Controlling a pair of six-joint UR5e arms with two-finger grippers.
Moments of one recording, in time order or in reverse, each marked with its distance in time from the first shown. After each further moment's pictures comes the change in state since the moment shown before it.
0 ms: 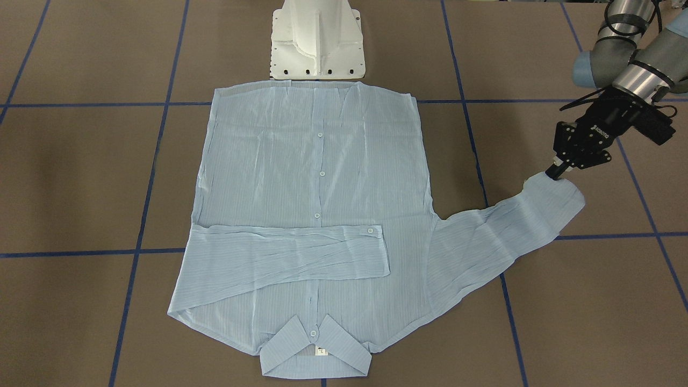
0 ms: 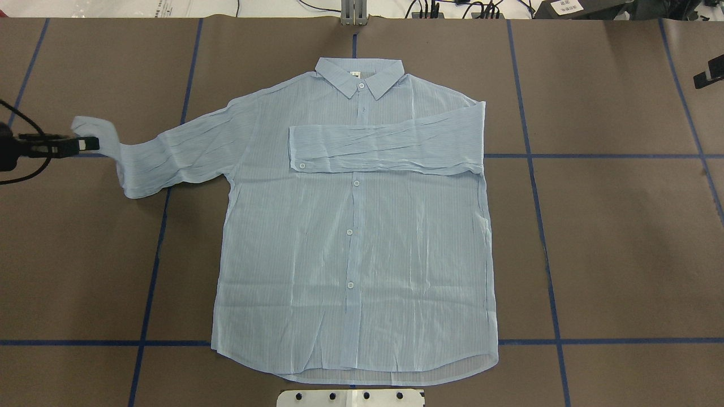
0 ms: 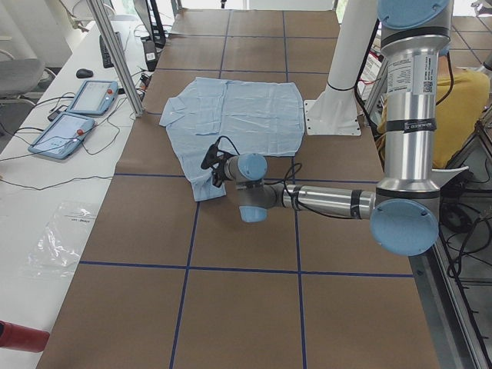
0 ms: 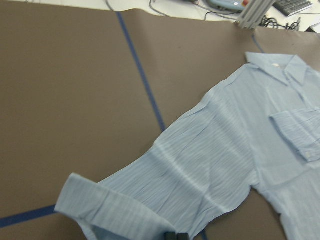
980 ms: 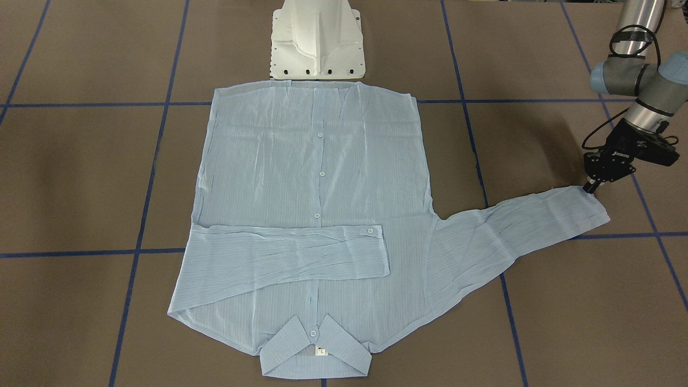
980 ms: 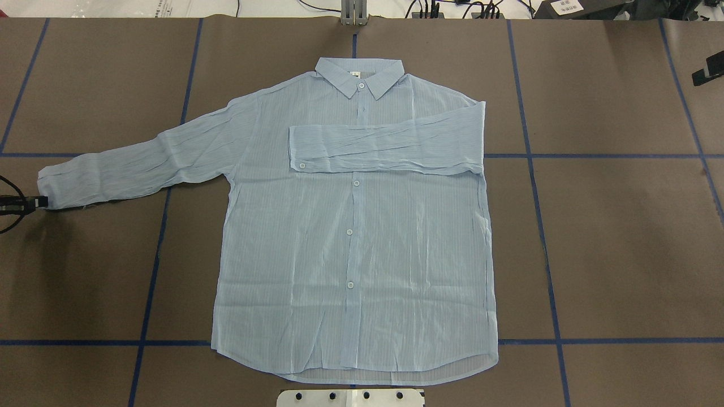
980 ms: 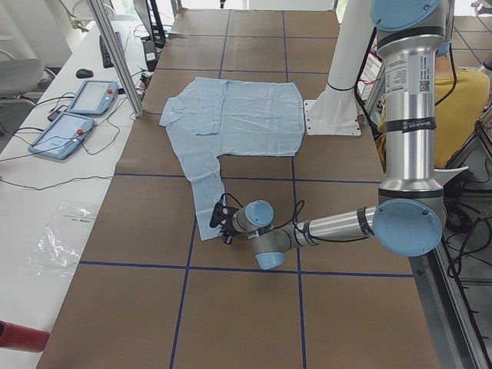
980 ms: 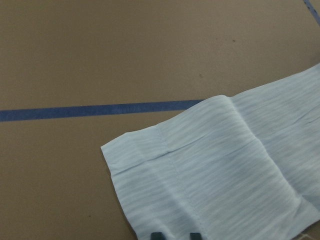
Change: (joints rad) left arm 0.068 0.154 0.394 -0.193 0.152 0.117; right arm 0.000 0.012 -0.005 -0.014 0.000 -0.011
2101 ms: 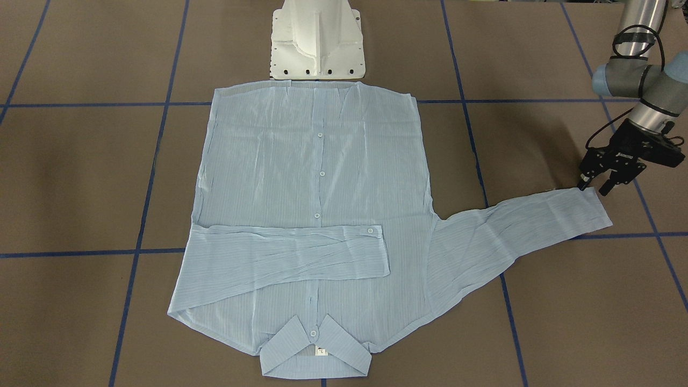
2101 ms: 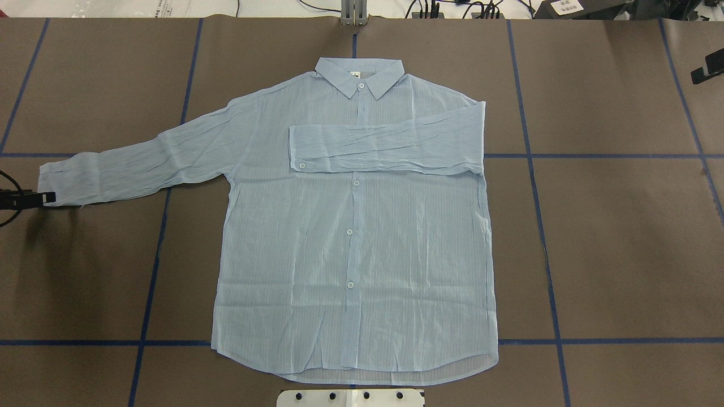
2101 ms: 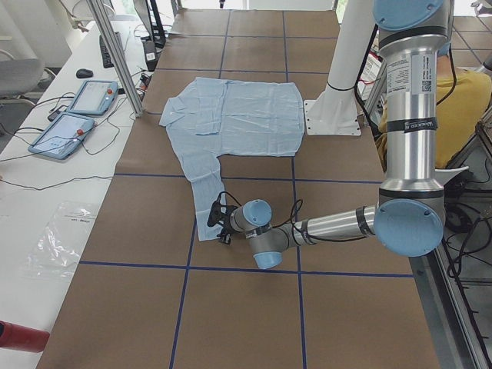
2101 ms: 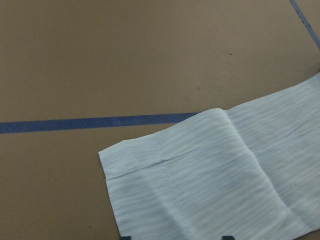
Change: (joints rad) left arm -0.022 -0.014 0.001 0.000 -0.021 -0.006; right arm 0.000 0.008 -0.003 0.000 0.001 -0.001
